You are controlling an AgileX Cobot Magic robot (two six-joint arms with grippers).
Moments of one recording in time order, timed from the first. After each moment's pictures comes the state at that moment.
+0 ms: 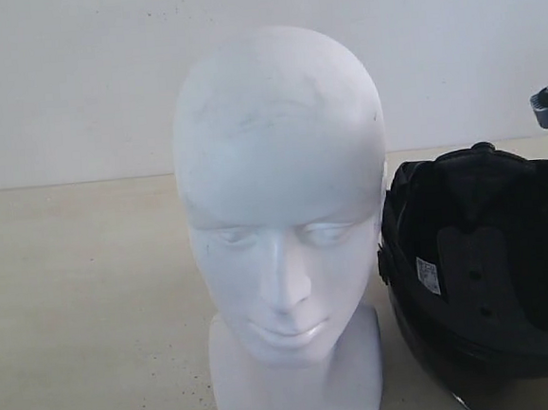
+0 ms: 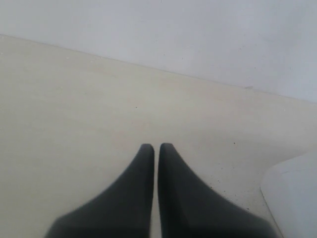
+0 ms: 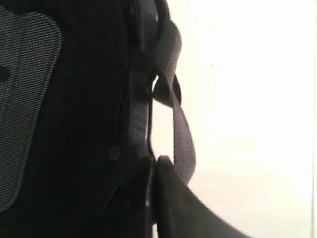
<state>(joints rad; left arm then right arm) 0.08 0.00 0.00 -0.06 0.29 -0.18 0.18 1.42 -0.94 -0.51 0.81 0.29</state>
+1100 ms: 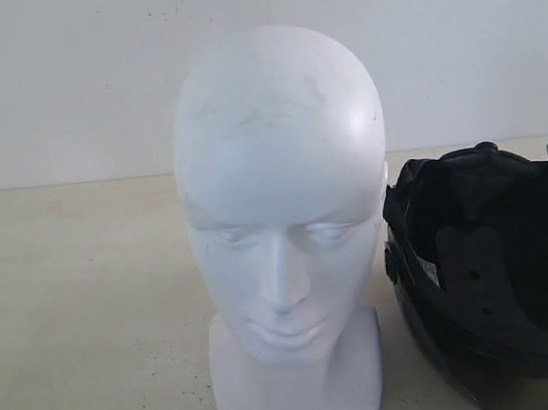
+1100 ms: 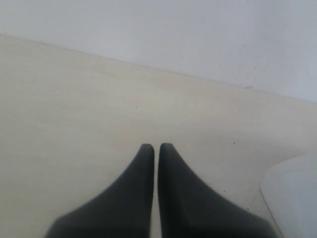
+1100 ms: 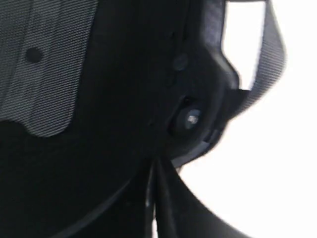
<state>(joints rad) 0.08 0.00 0.00 -0.06 0.29 -0.18 0.18 1.33 -0.80 -0.35 0.82 0.22</state>
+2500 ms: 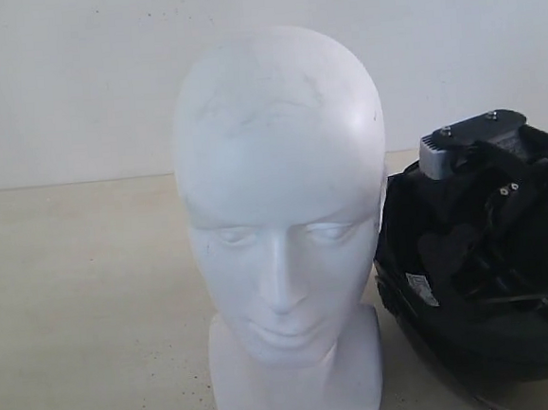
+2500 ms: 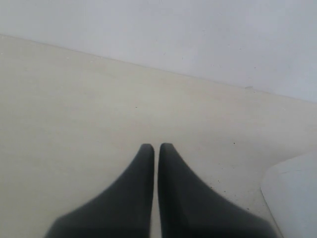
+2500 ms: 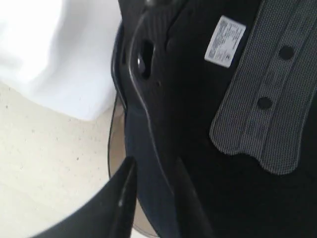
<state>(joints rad) 0.08 0.00 0.00 -0.06 0.29 -0.18 0.39 1.32 -0.88 0.19 0.84 -0.21</state>
